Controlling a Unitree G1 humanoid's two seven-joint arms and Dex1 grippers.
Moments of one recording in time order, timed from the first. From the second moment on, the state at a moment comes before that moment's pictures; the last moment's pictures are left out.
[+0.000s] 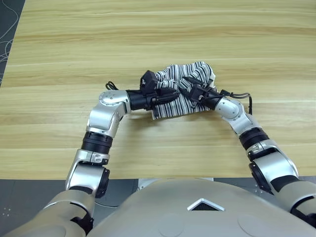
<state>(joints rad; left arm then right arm) -0.29 0.36 -0.18 0.28 -0.33 0.33 -1.01 -0.37 -0.25 0.41 0.74 -0.32 -0.64 0.38</state>
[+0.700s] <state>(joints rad) -0.54 0.26 -0.11 0.94 -0.26 0.07 -1.04 -0.29 -0.29 0.40 0.64 -0.31 -0.61 0.42</state>
